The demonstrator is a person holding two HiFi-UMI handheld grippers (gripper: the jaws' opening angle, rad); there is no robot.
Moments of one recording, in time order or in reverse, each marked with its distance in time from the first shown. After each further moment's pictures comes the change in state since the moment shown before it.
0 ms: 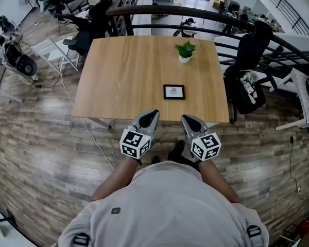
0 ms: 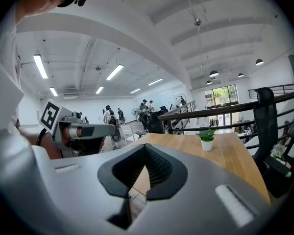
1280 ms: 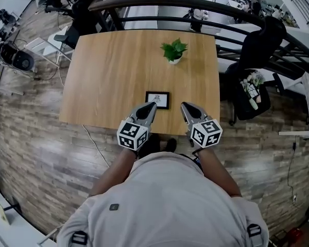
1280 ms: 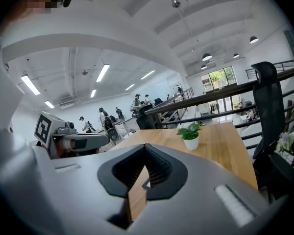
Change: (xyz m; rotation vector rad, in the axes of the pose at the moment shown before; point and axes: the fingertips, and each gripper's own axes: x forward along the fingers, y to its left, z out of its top) left arm 0.221 0.022 -0.007 -0.047 0.122 0.075; right arm 0.067 -0.231 0.024 0.139 0.084 0.048
